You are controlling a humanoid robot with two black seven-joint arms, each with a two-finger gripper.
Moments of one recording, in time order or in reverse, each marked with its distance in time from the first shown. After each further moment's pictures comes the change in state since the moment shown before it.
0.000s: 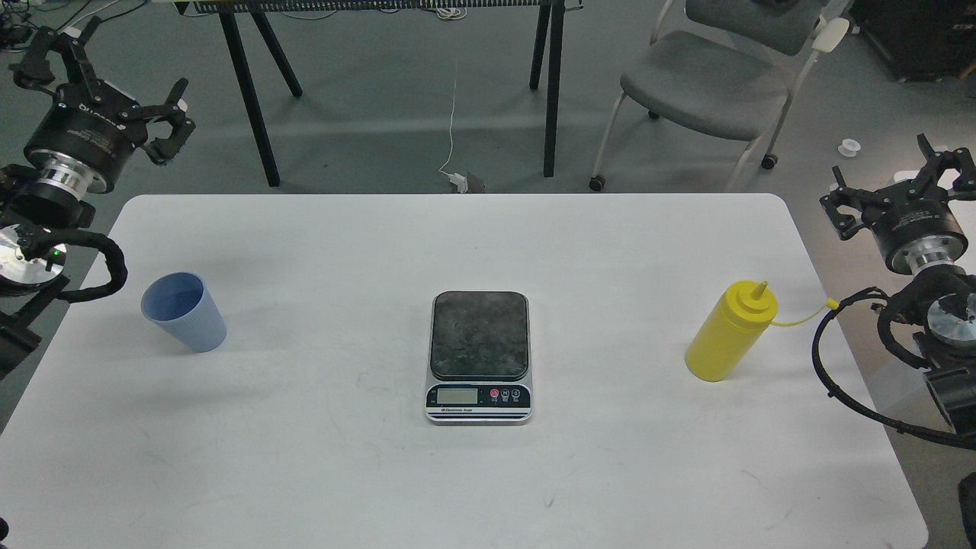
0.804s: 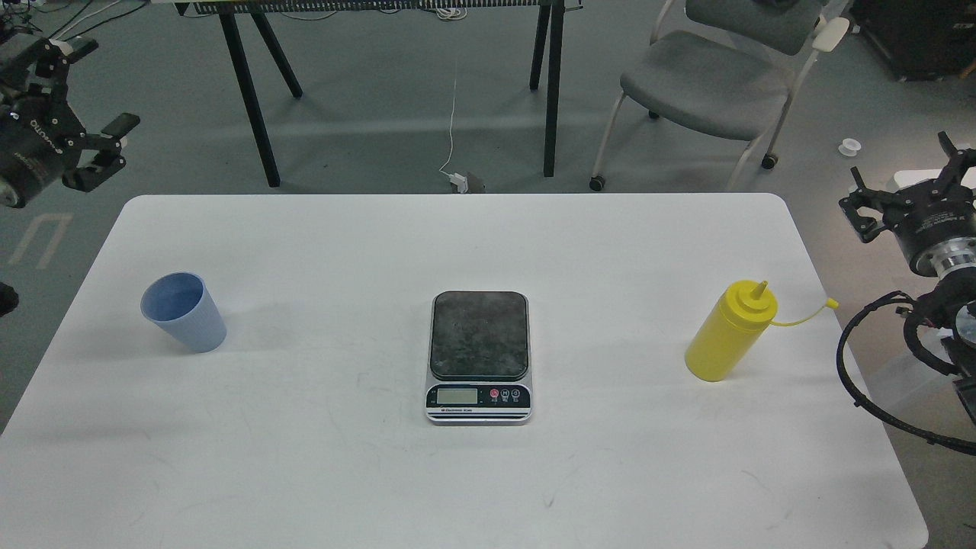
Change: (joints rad) left arm 0.006 0.265 0.062 -0.119 0.629 0.000 -0.025; right arm -0.031 -0.065 -0.001 0.048 -0.009 0.000 -0.004
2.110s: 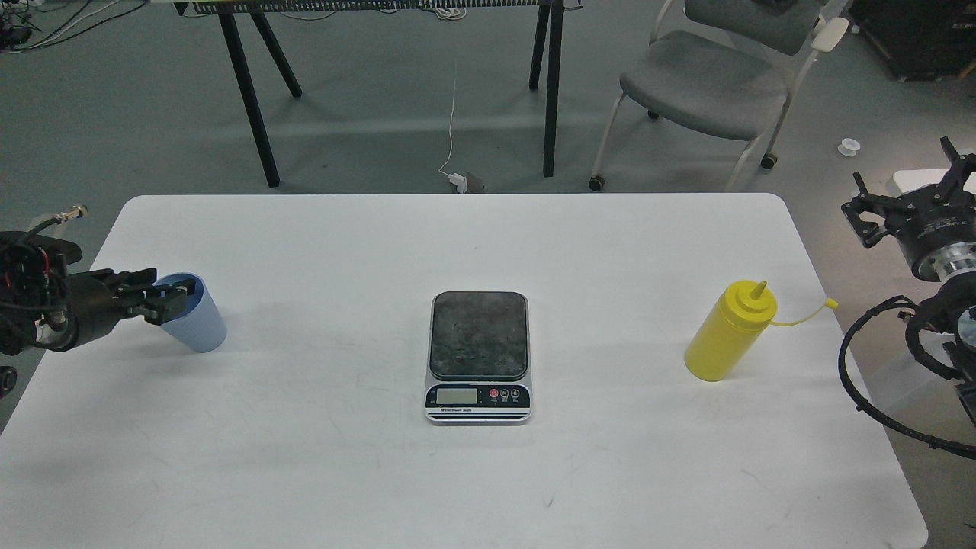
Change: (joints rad) left arm 0.021 -0.131 0.505 0.206 1.238 0.575 -0.137; right arm -0.009 0.000 0.000 -0.001 0.000 0.000 0.002
